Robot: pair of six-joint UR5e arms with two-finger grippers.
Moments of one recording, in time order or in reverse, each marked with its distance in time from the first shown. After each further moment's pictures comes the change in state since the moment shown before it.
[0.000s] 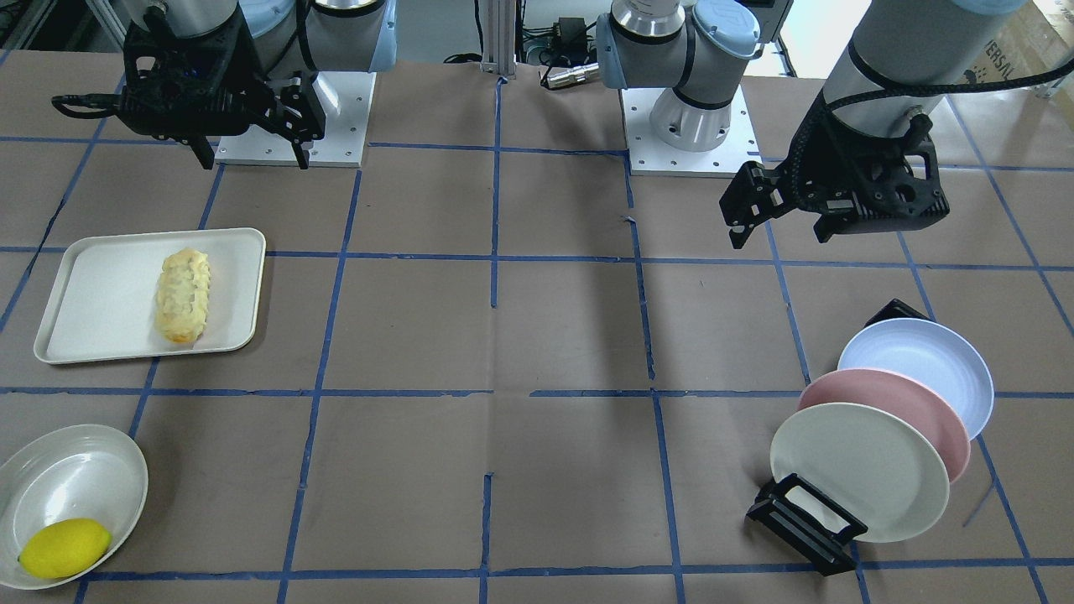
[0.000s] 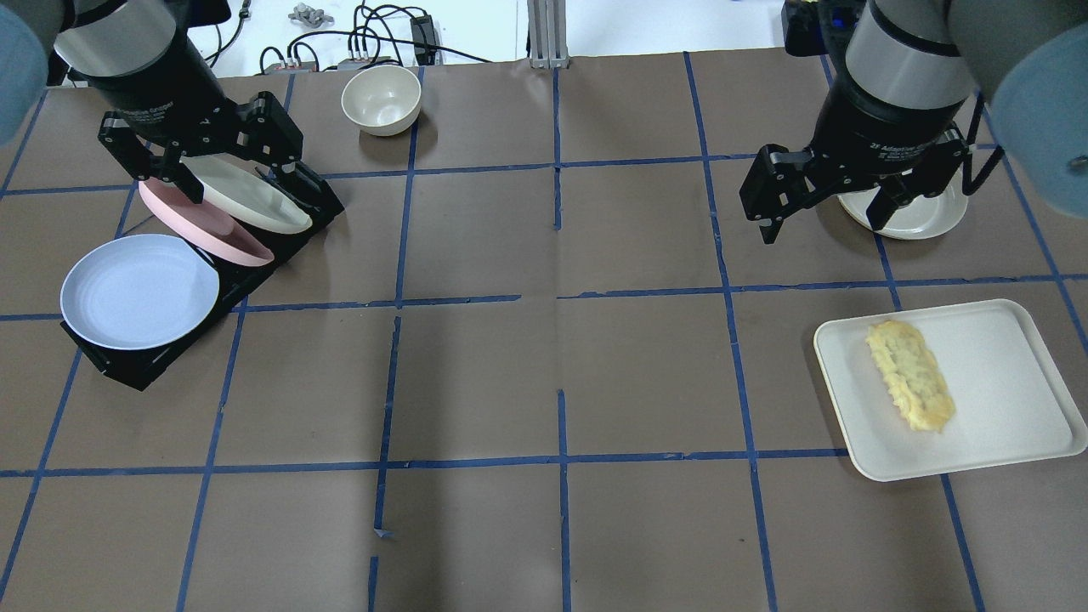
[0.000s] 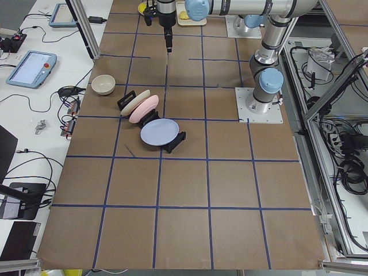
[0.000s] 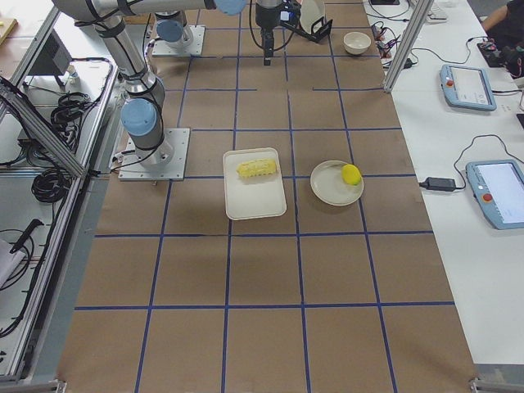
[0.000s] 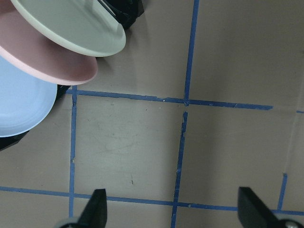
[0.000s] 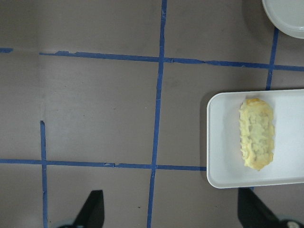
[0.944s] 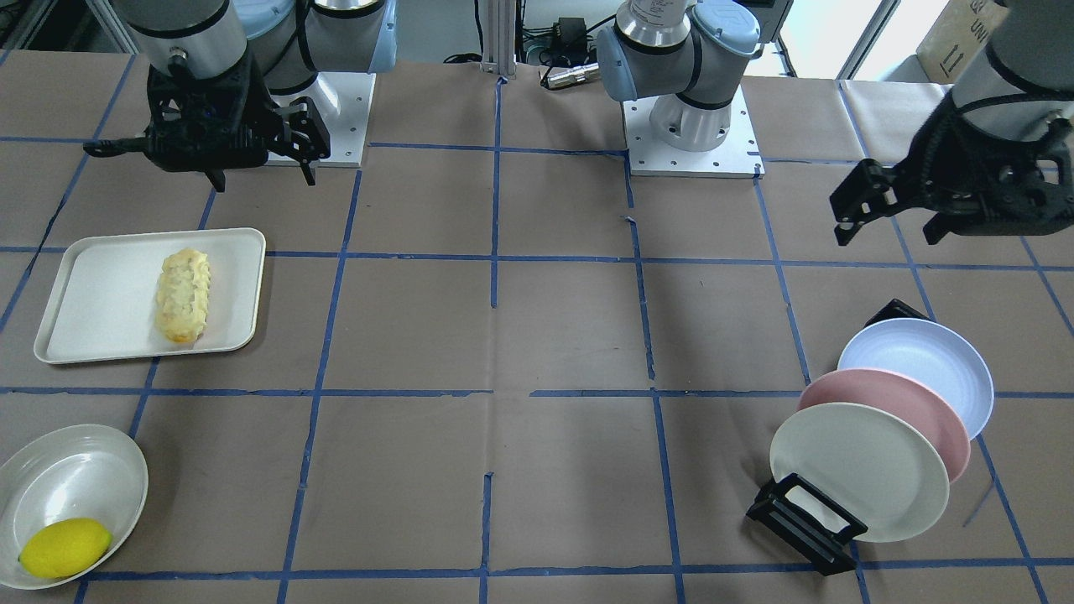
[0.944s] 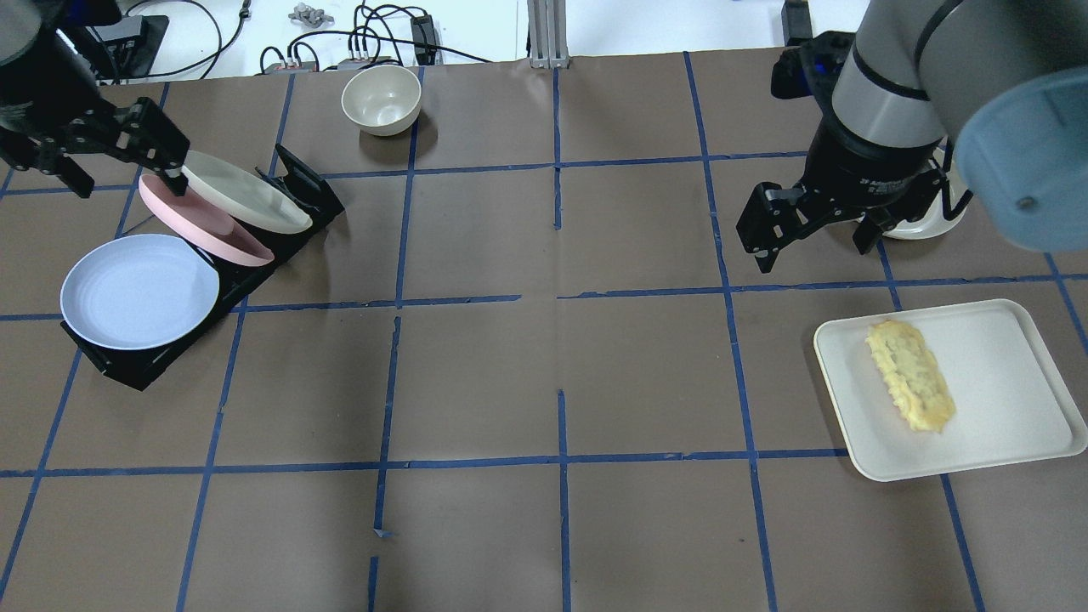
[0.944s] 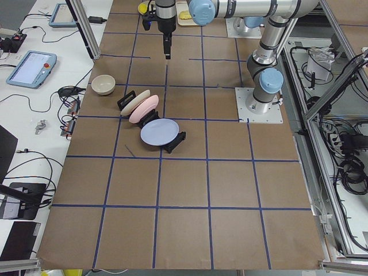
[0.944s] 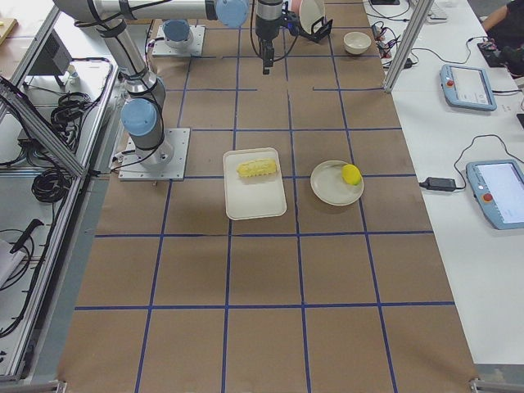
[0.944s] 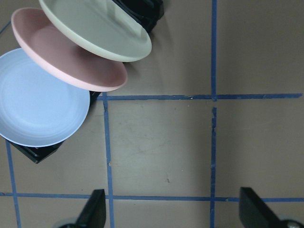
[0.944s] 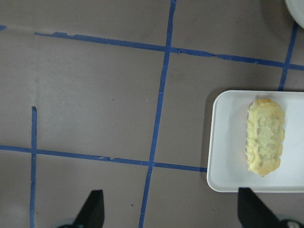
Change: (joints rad) left arm 0.234 -0.008 0.020 -0.018 0.050 0.336; right arm -0.035 0.000 0.125 -0.095 0.005 -0.146
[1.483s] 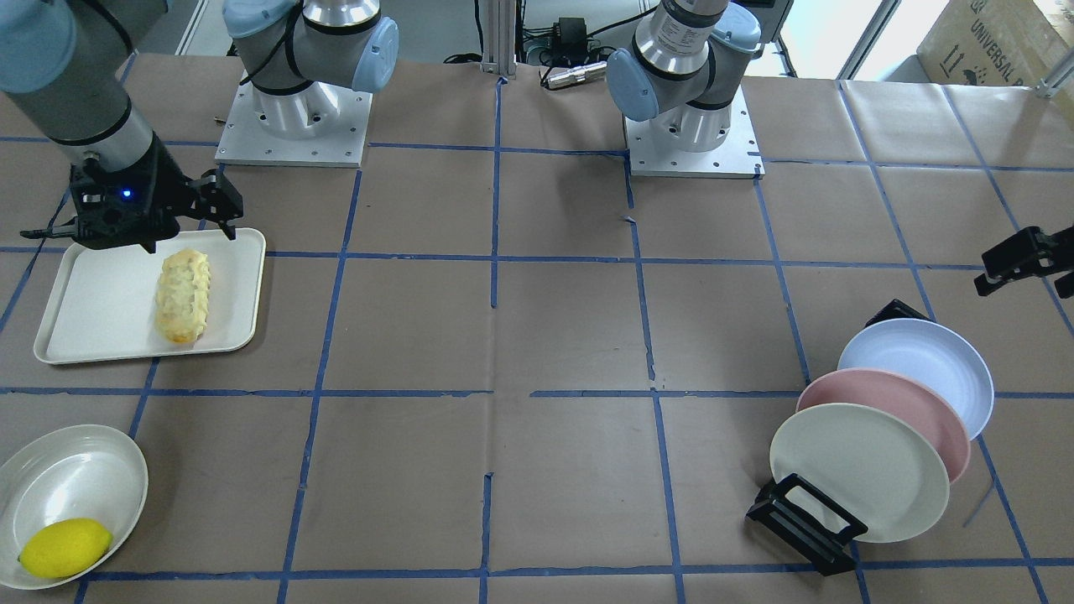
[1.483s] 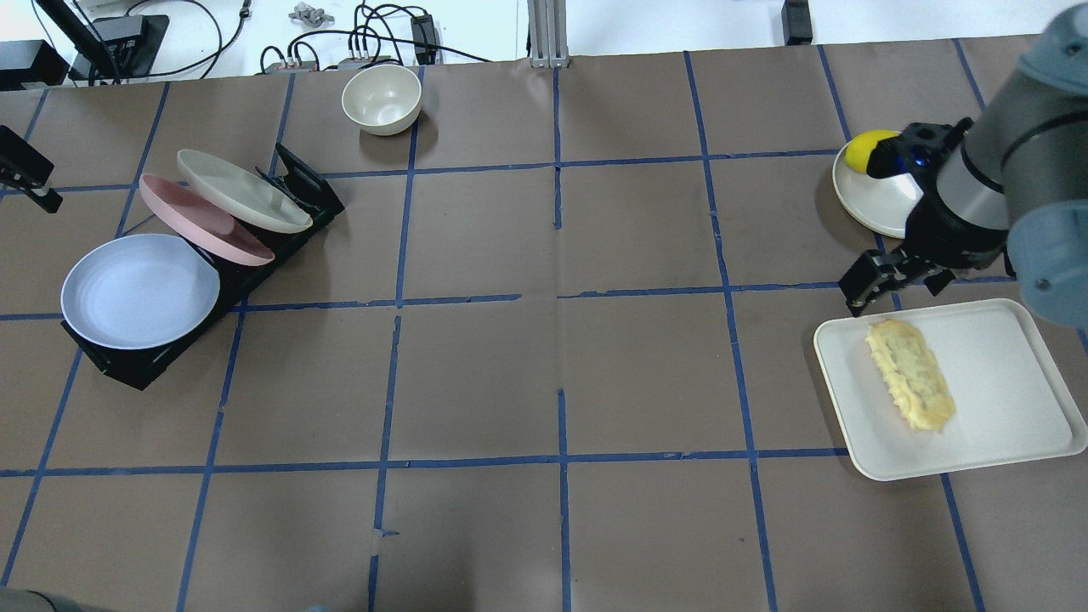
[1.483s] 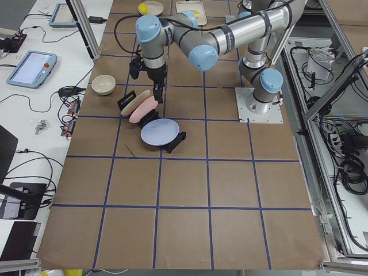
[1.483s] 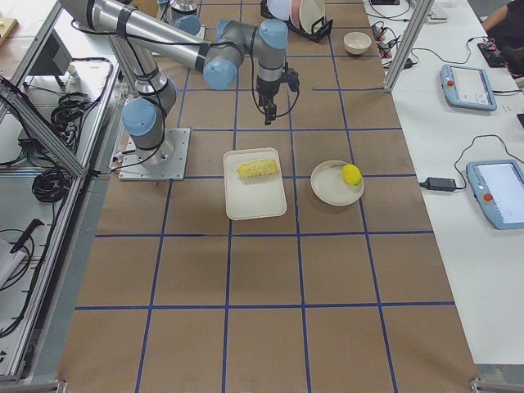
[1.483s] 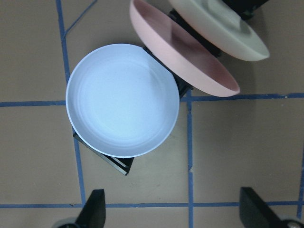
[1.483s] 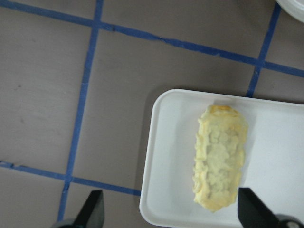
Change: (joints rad) left arm 0.262 -0.212 0.091 0.078 0.000 0.298; right arm -0.322 -0.003 0.295 -0.305 0.009 -0.384
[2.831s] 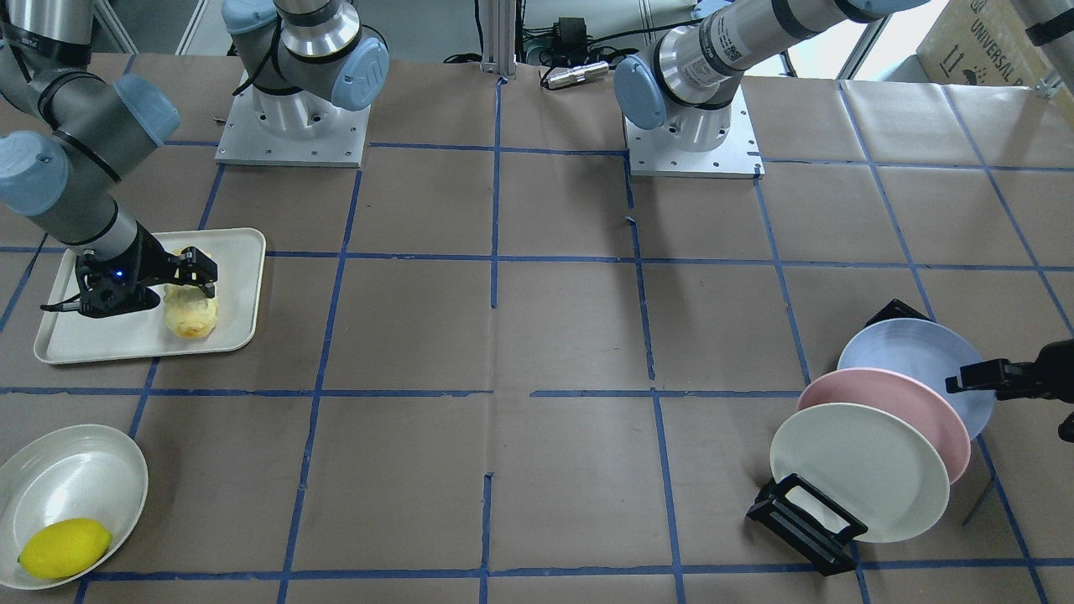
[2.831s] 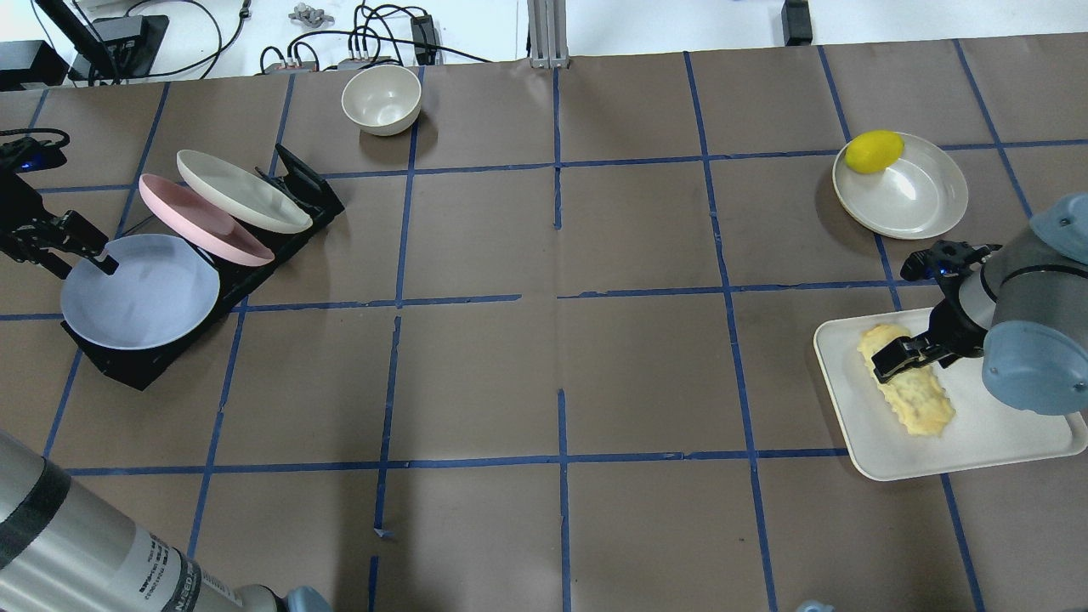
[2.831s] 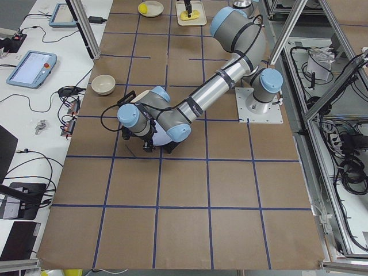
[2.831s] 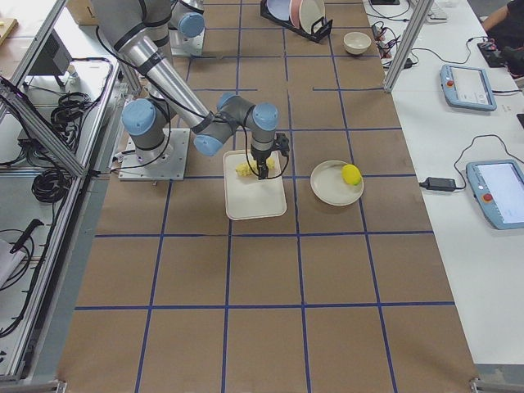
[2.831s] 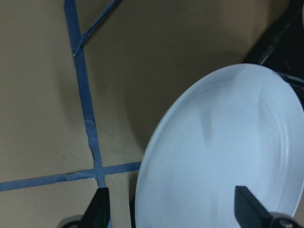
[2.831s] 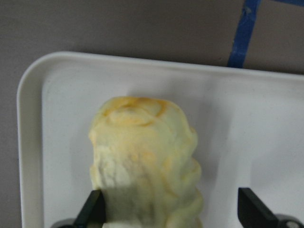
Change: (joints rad) left arm 0.089 -0.351 0.045 0.102 -0.064 0.122; right arm -0.213 0.242 0.237 -0.444 0.028 -0.180
